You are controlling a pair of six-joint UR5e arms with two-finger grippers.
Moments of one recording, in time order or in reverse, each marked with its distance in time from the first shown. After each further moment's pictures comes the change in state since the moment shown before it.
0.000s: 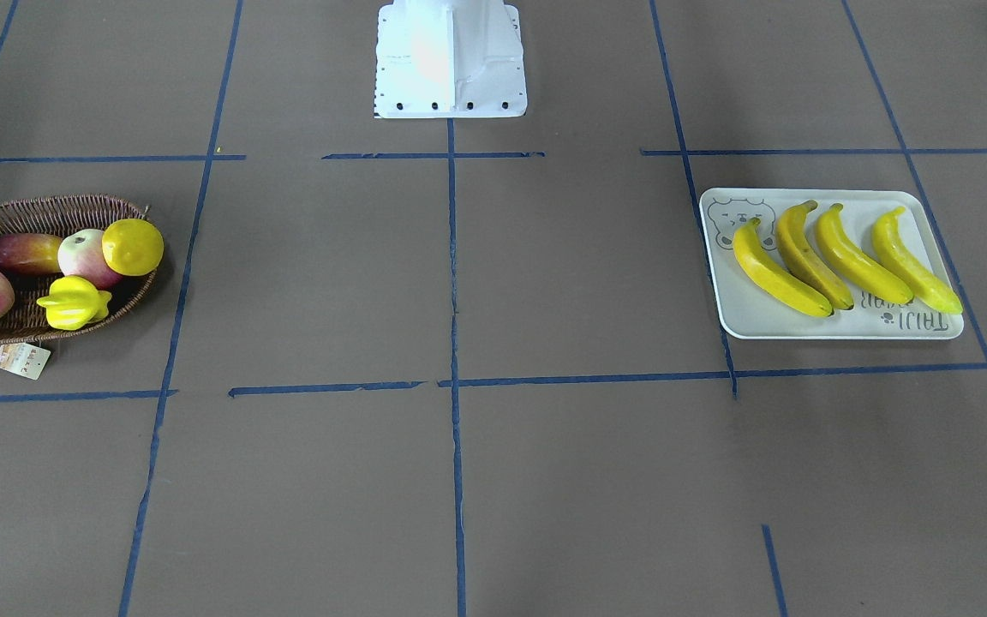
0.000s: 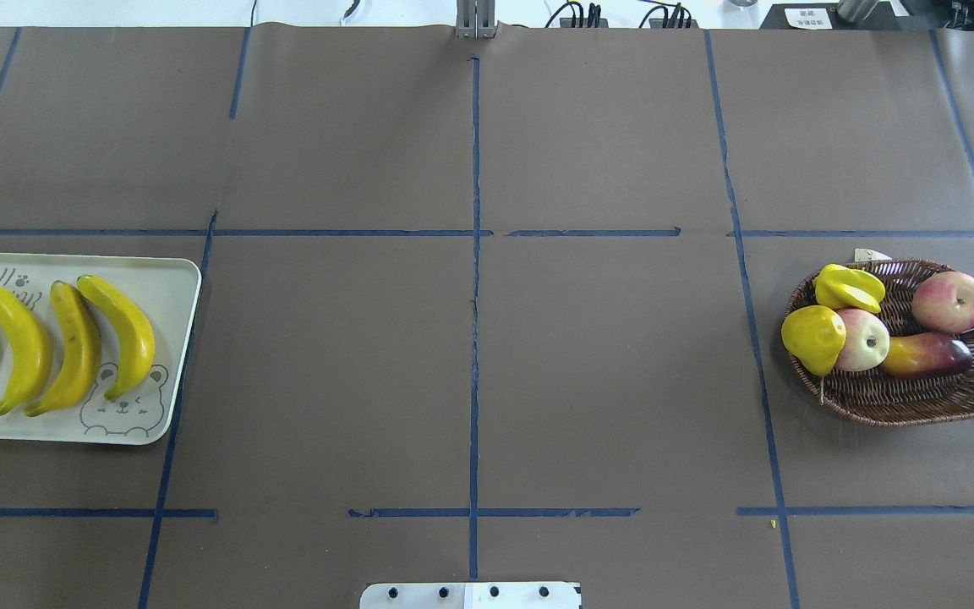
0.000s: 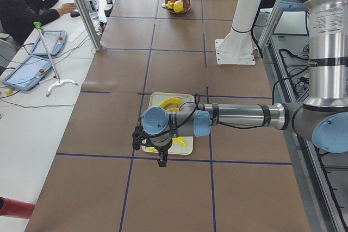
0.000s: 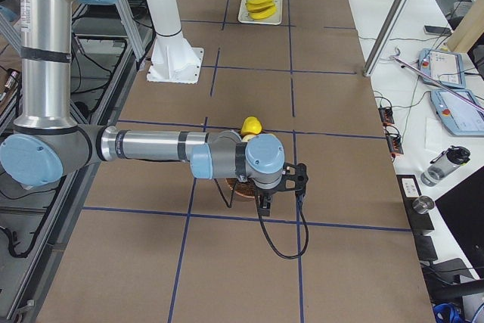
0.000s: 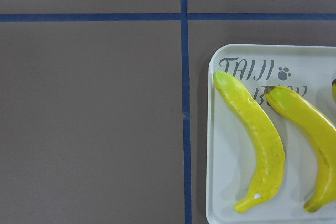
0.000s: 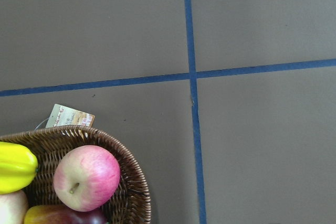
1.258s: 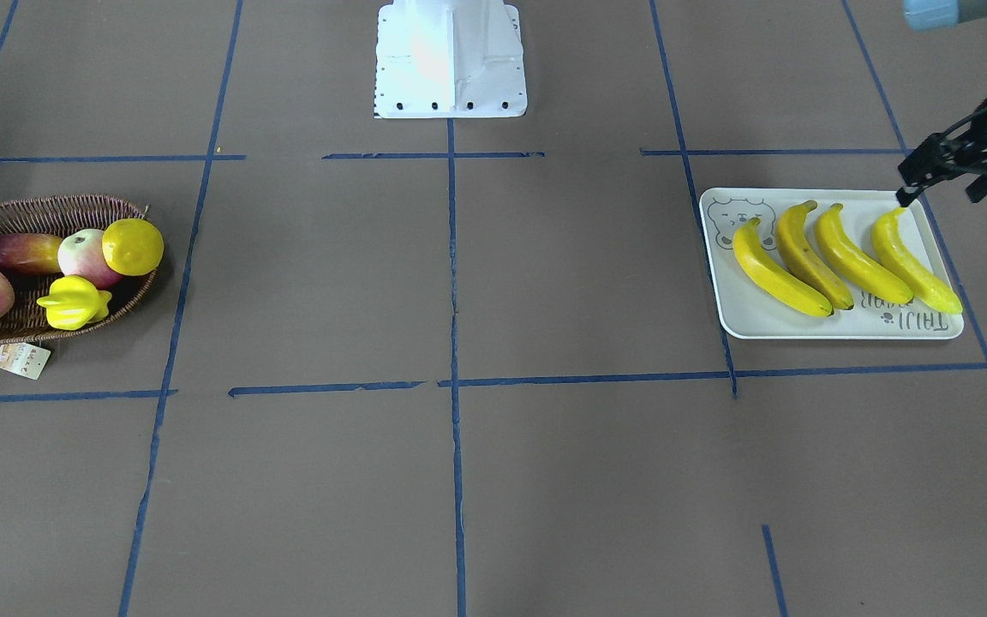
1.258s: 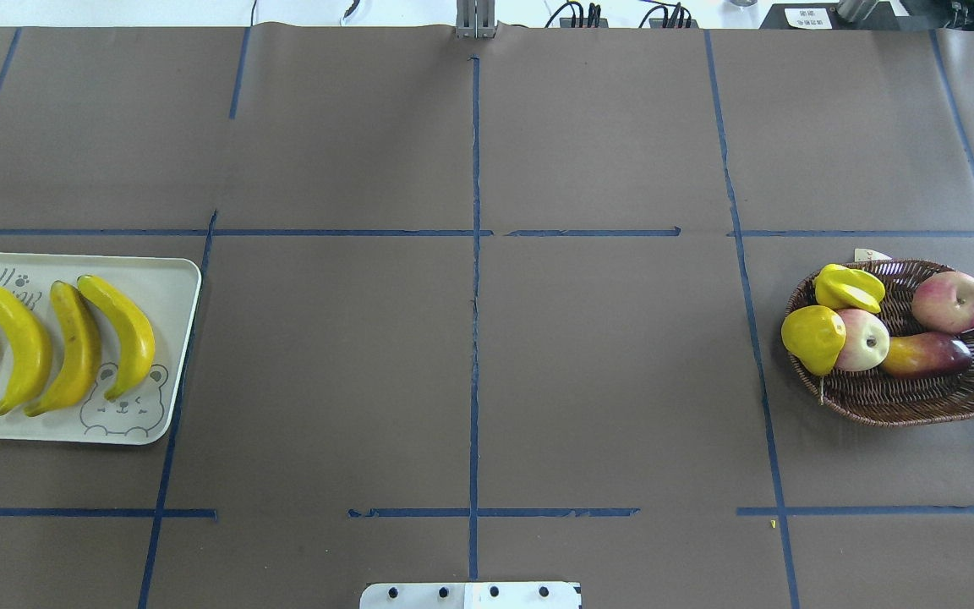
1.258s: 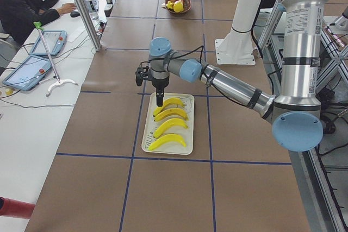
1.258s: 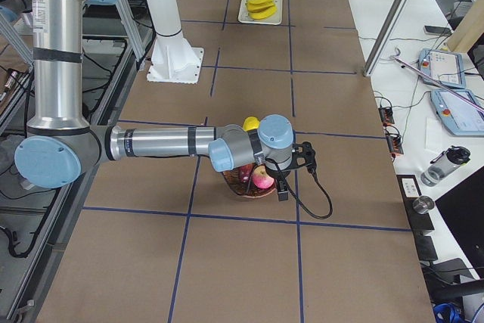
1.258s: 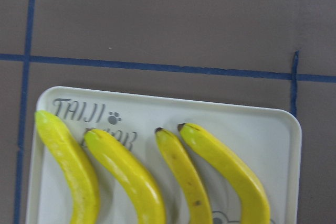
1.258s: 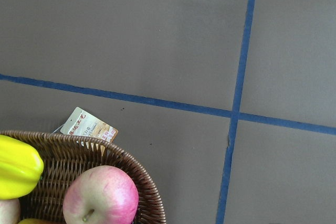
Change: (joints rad) left arm 0.288 -0.057 -0.335 -0.037 0.151 -0.528; right arm -0.146 0.023 0.004 0.197 -0.084 0.017
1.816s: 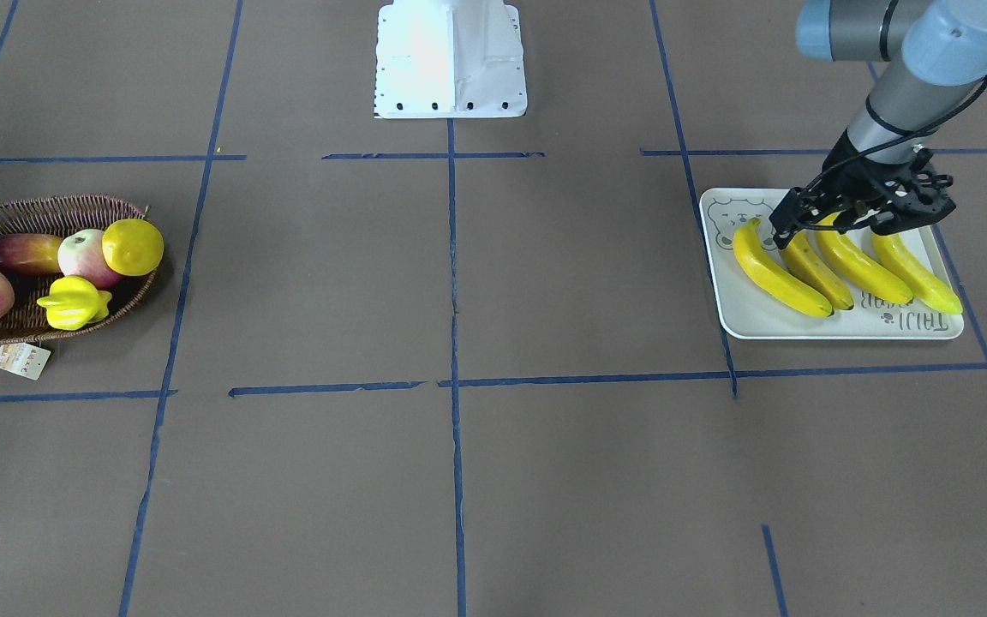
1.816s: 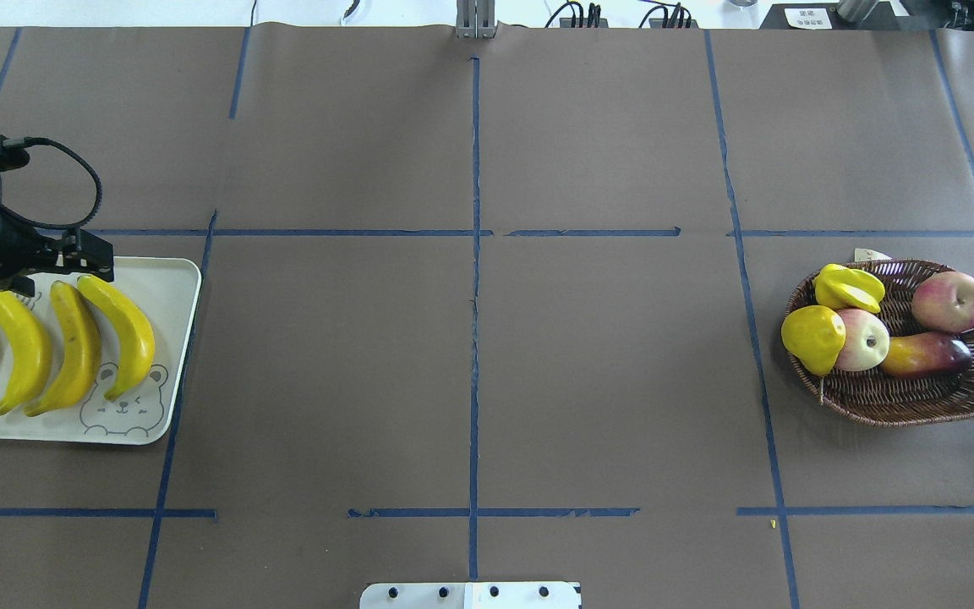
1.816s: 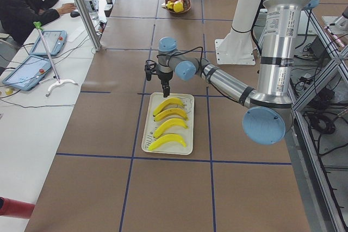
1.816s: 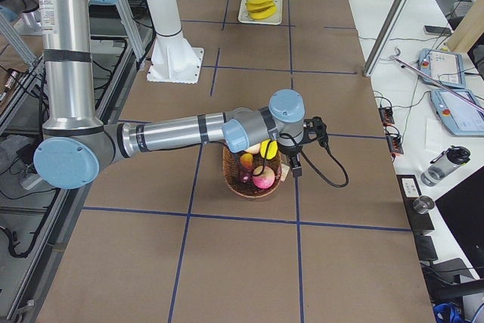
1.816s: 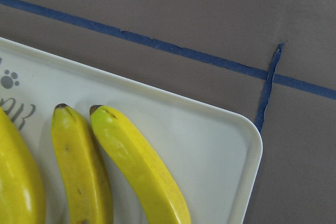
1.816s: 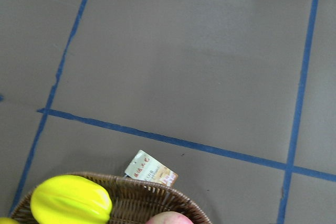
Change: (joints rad) left arm 0.346 -0.107 0.015 -0.141 0.210 -0.575; right arm -0.022 0.075 0.024 -0.014 0.010 0.020
